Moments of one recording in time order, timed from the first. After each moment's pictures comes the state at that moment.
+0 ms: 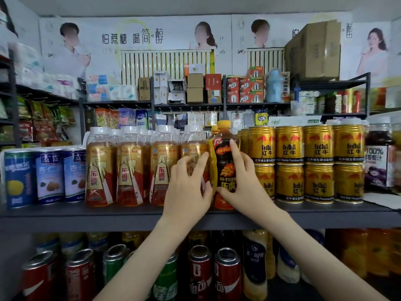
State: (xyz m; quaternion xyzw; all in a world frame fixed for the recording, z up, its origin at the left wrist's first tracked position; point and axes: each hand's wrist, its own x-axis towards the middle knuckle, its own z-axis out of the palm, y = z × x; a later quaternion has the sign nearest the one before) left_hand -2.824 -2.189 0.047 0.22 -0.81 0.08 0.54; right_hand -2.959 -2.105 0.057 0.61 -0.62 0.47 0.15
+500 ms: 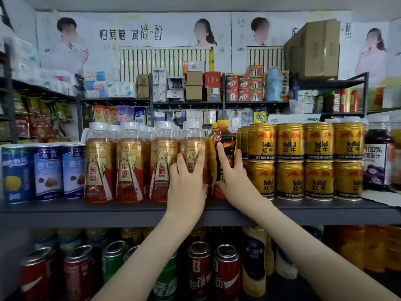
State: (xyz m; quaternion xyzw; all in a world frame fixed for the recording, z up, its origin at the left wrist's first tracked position) left_hand -2.831 -2.187 0.049 0.34 -0.82 0.11 0.44; right_hand -2.959 -2.135 0.059 0.58 -0.72 0.33 0.20
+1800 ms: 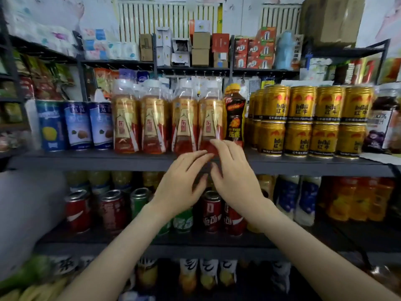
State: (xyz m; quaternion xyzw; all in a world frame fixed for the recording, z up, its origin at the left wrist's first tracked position) left_hand -2.740 -2.183 -0.019 0.09 -0.86 0.07 0.49; right_hand -2.856 -2.081 0.004 0.62 -0.60 0.40 0.31
